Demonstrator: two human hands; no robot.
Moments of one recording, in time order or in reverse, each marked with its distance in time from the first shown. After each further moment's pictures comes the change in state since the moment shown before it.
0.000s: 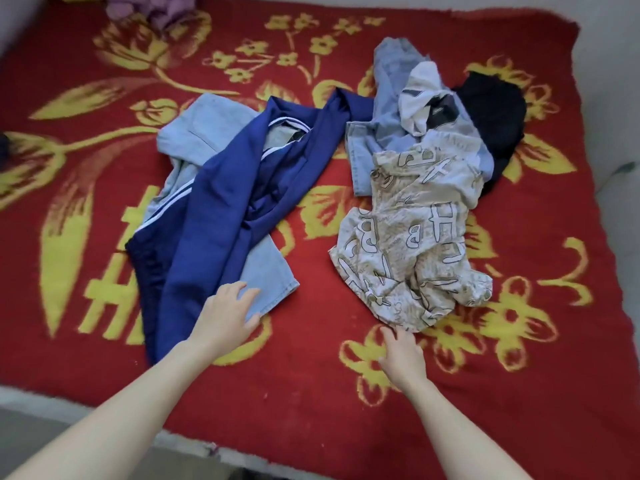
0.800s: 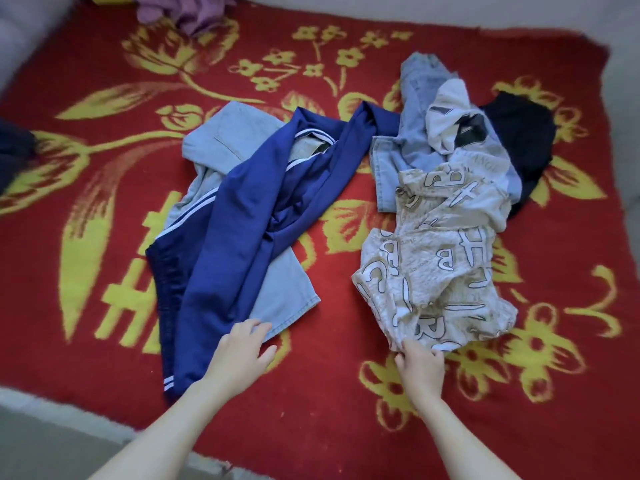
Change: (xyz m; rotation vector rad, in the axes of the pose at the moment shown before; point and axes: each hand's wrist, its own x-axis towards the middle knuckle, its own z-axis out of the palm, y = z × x) left_hand -0.018 -0.014 0.014 -0.158 -0.123 -0.174; right_hand 0.013 -0.031 -0.007 0.281 0.464 -0.034
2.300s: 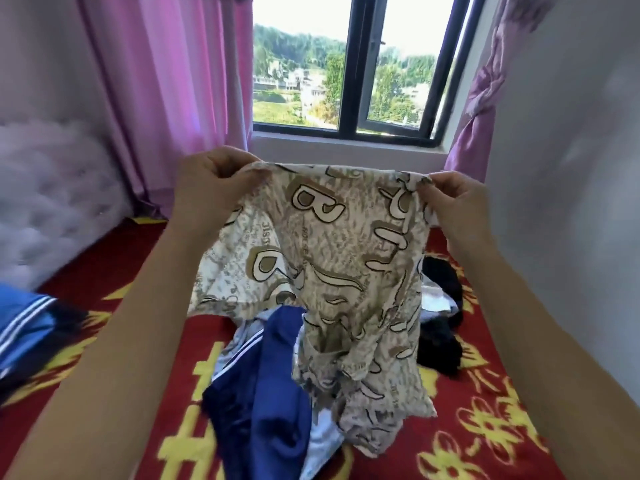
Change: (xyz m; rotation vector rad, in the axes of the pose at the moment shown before) left_hand -0.198 -0.106 -0.395 -1.098 0.903 0.898; right_hand -0.145 -0.360 -0.339 0.922 0.792 -0.504
